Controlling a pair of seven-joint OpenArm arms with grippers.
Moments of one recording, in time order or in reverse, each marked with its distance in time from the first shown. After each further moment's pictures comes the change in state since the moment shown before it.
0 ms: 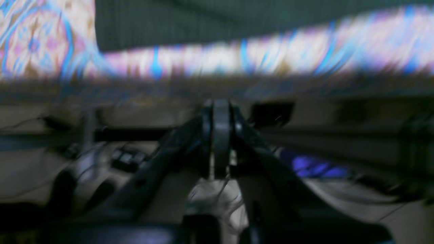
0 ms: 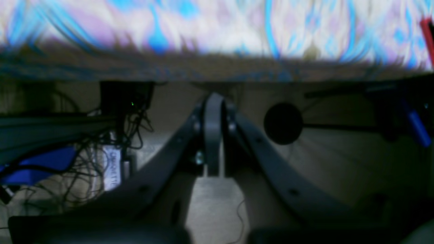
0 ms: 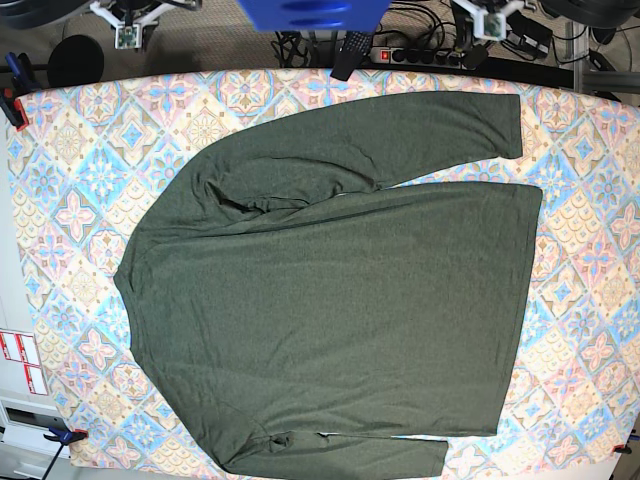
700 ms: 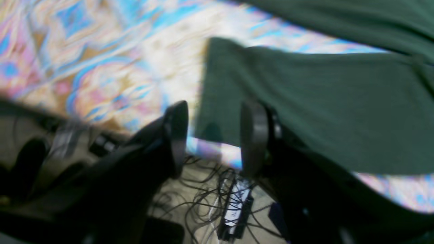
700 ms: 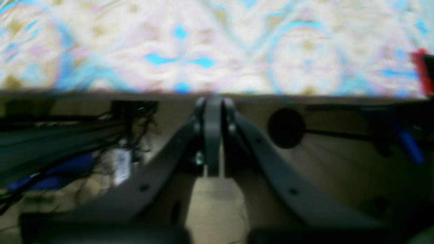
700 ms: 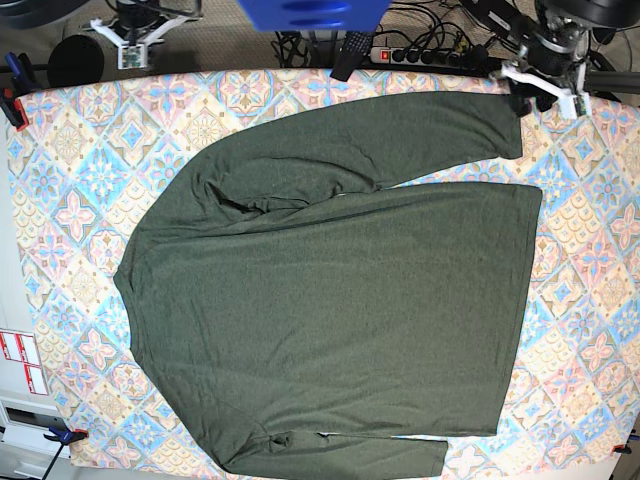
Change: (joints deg) left arm -15.2 -6.3 -14.9 -3.0 -24.6 0.6 18.9; right arm -0.2 -0.1 -2.9 10.7 0.0 0.0 -10.9
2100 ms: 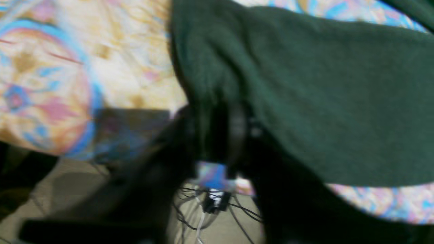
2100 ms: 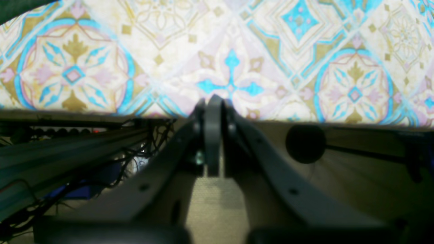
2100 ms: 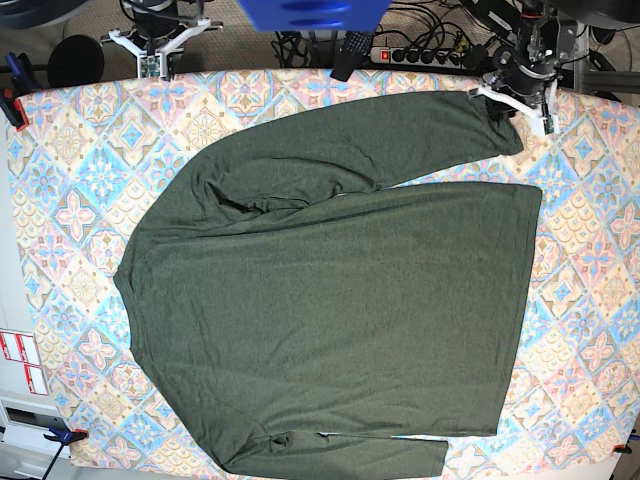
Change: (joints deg) left arm -10.9 -0.5 9.1 -11.8 -1.4 -0.2 6.0; right arm 2.7 0.0 -3.4 0.0 0.0 -0.1 -0.2
